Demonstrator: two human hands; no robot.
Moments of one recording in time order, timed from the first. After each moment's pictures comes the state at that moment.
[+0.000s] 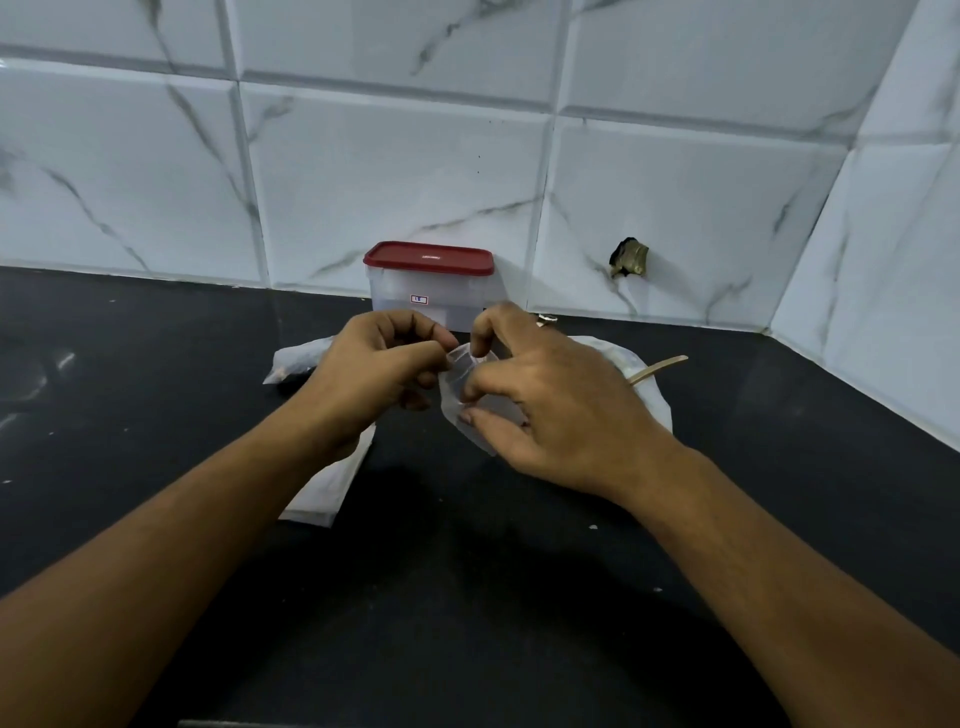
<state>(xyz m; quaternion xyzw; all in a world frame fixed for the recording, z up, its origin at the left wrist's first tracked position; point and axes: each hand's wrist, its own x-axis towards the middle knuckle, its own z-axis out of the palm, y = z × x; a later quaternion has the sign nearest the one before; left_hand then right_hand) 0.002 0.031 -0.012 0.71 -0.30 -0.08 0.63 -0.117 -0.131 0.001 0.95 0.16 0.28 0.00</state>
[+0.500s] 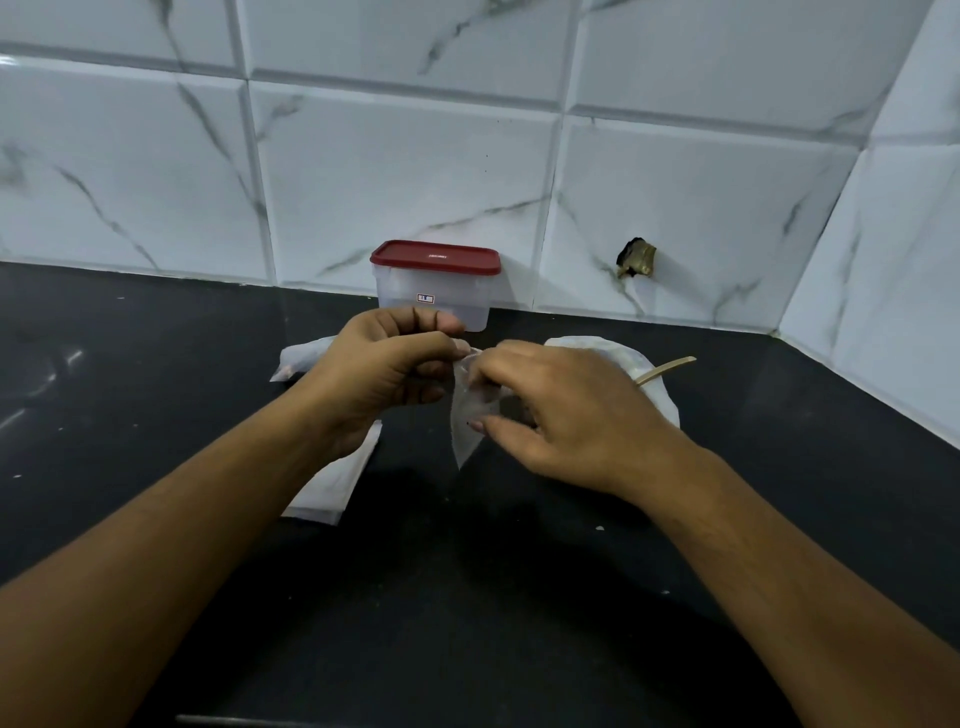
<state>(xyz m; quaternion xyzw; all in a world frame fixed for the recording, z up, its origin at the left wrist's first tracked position) 0.005 0.033 -0.011 0.63 -0.28 -0.18 0.70 -0.114 -0.136 -0.002 0.96 0.15 0.23 -0.02</state>
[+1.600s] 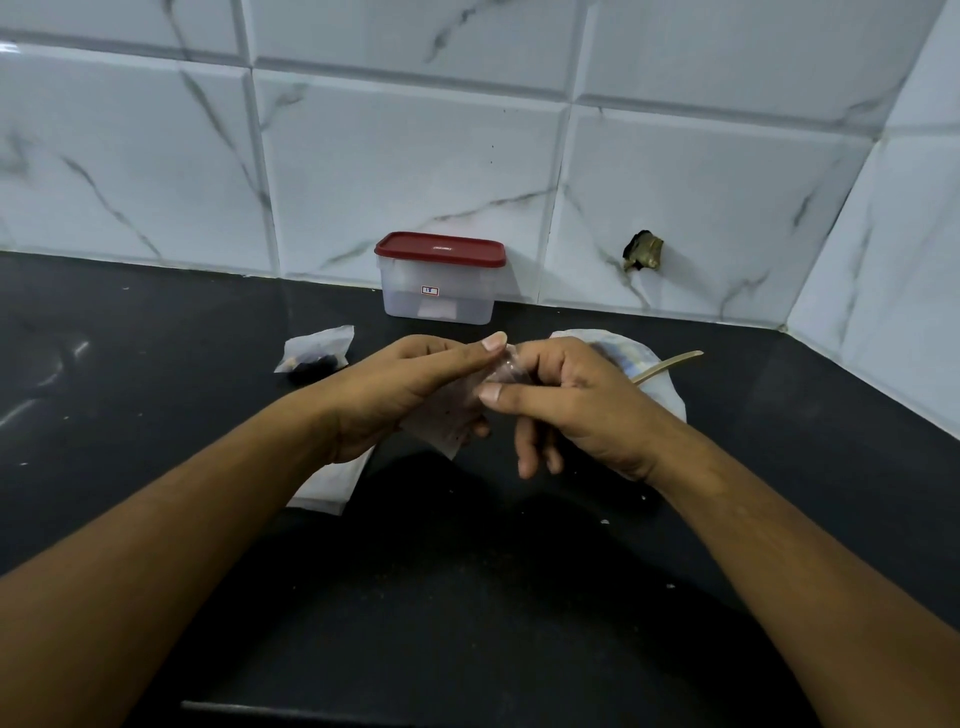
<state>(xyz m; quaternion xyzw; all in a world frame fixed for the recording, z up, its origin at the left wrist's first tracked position) -0.012 0.036 -0.008 0.67 -0.38 -0.30 0.56 -0.115 -0.140 -0.006 0.85 0.09 0.06 -0.52</state>
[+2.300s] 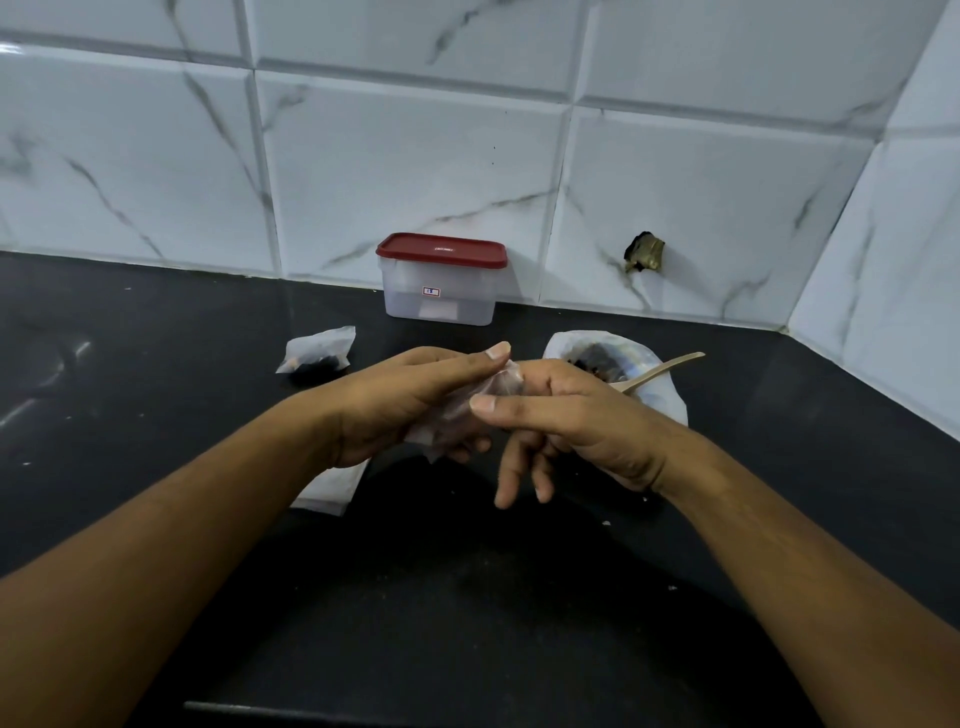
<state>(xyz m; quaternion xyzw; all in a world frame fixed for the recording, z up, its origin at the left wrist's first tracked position) -0.012 0.034 -0.011 0.67 -0.40 -0.32 0.54 -0.120 -0.132 -0.003 0.82 0.11 -0.07 -0.56</state>
